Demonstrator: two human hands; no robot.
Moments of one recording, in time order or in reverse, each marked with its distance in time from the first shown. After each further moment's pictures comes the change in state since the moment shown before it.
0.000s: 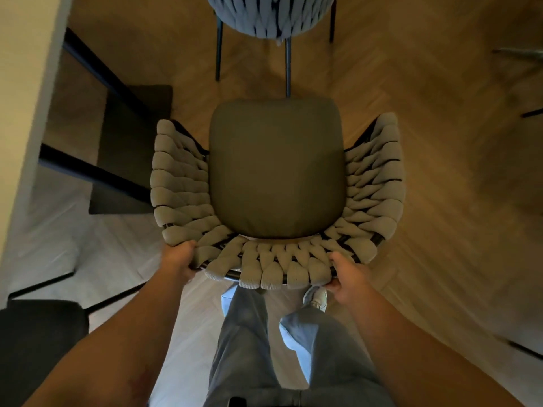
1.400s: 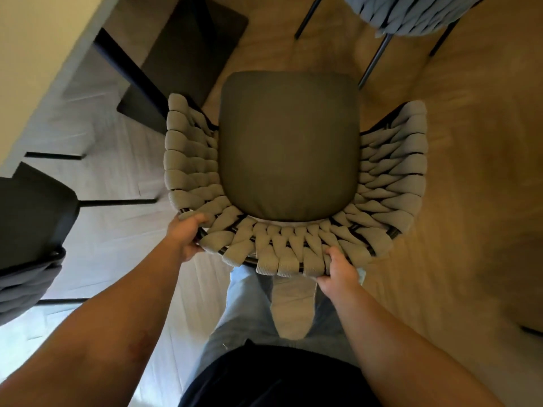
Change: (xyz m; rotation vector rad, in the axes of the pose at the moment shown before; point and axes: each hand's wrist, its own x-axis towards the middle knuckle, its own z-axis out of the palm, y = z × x) left_hand -0.028 -0.035 0.008 -0.191 0.092 -0.125; right_hand 0.004 -0.075 0.043 -0.175 -0.023 0.101
